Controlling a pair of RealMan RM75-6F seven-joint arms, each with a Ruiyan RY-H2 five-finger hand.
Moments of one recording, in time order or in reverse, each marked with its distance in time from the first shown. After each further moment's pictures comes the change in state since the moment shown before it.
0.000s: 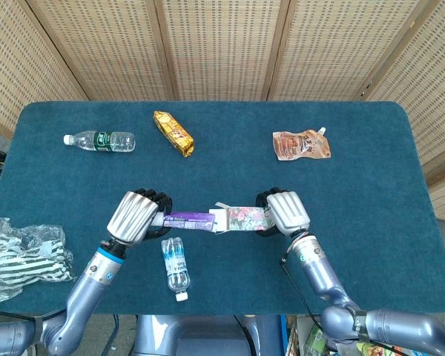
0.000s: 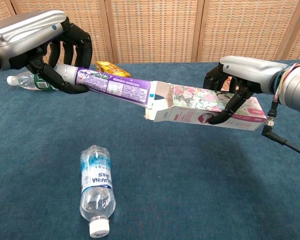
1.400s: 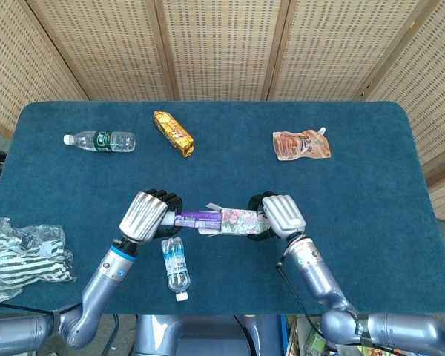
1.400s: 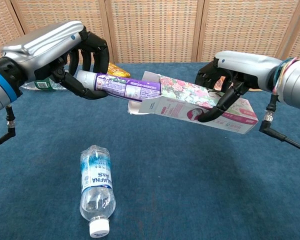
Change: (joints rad) left arm -0.026 -0.130 -0.004 0.158 0.069 0.014 -0.129; right arm 0.007 0.030 0.020 -0.103 0.044 -0.012 0.085
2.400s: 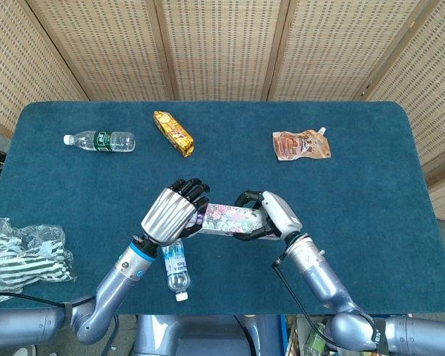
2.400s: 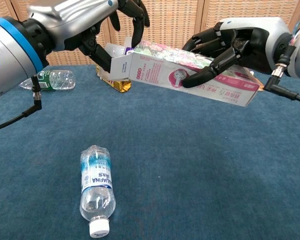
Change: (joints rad) left arm -0.104 0.010 -0.066 -0.119 0.011 -0.075 0.213; right arm -0.052 0.104 0.139 -0.175 0.015 -0.114 0.474
